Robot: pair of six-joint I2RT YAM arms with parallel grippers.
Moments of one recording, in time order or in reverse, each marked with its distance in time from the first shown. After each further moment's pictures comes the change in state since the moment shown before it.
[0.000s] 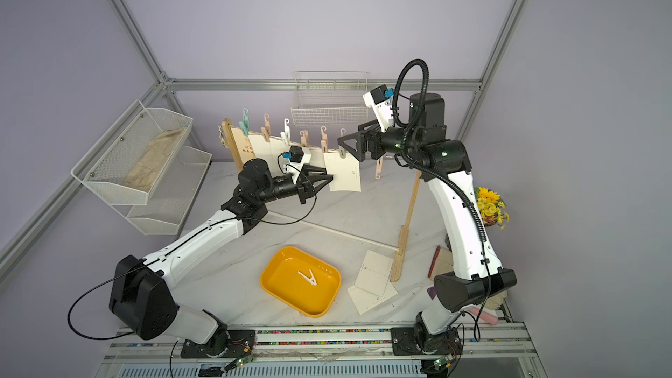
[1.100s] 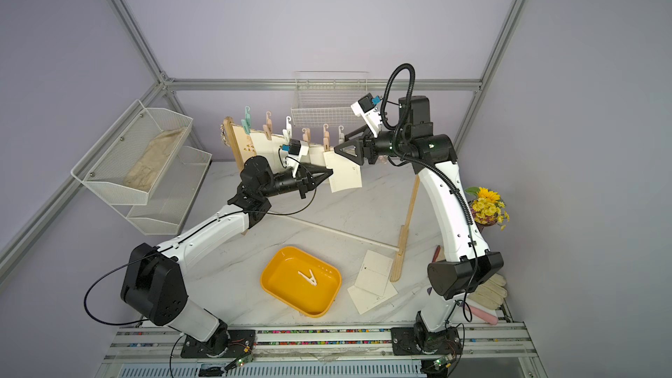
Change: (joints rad) left arm 0.035 0.087 0.022 0.138 0.098 -0.228; right arm 0.000 0.086 0.019 -0.045 -0.223 -0.140
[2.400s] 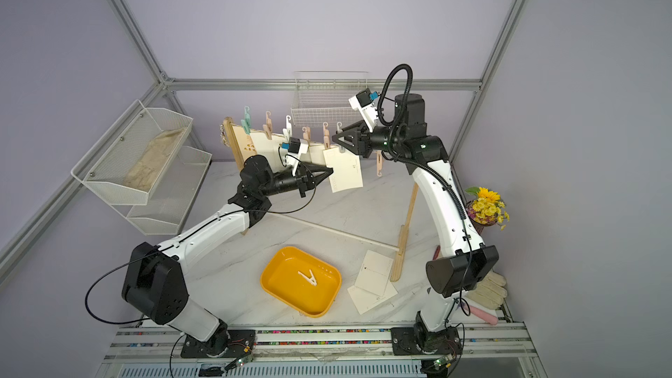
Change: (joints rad) left arm 0.001 0.008 0.008 0.015 0.014 -0.053; right arm 0.011 0.016 -0.063 0.244 0.015 0.101
